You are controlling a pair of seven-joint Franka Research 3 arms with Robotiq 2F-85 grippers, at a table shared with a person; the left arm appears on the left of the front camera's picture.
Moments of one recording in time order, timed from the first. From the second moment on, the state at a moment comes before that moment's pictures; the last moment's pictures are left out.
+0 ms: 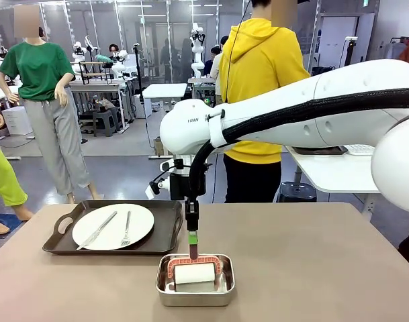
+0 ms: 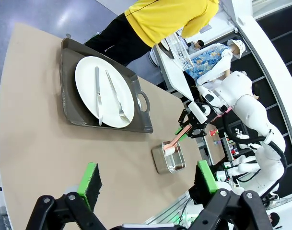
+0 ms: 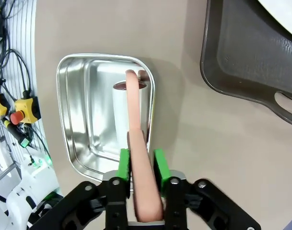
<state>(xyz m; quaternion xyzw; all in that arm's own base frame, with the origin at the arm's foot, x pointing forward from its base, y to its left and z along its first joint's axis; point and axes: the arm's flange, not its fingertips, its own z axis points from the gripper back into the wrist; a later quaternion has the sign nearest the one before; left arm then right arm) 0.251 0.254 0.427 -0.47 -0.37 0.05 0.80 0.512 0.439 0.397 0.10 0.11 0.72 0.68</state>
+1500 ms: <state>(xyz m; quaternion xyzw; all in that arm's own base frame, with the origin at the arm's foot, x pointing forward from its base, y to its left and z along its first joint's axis) 0.251 0.254 0.427 -0.47 -0.37 0.05 0.80 0.468 0.280 0.494 0.12 0.00 0.23 0.97</state>
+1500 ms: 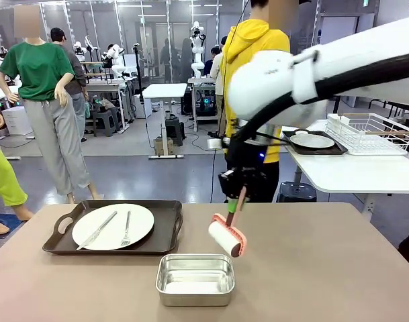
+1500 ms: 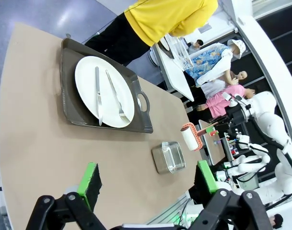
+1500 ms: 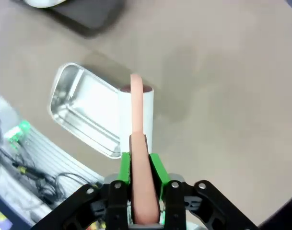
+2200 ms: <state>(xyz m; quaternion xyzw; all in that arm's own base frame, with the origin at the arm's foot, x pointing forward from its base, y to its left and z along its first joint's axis) 0.251 0.254 0.427 -0.47 -0.37 0.05 0.80 0.450 0.211 0.473 0.13 -0.02 0.02 0.99</state>
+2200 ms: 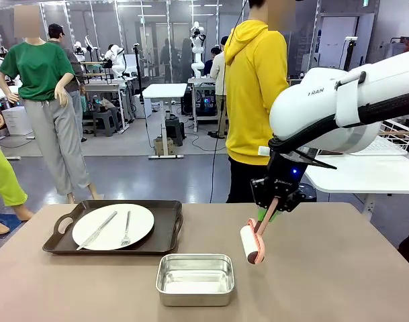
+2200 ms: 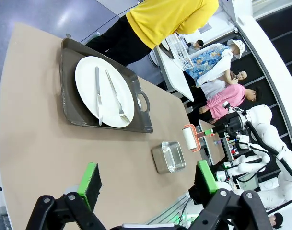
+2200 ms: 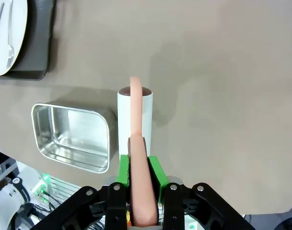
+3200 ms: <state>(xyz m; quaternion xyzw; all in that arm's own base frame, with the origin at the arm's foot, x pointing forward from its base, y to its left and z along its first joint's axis) 0.251 0.253 0.427 -0.47 -0.37 0.05 0.80 0.486 0.178 0.435 0.16 -0.01 0.00 0.99</state>
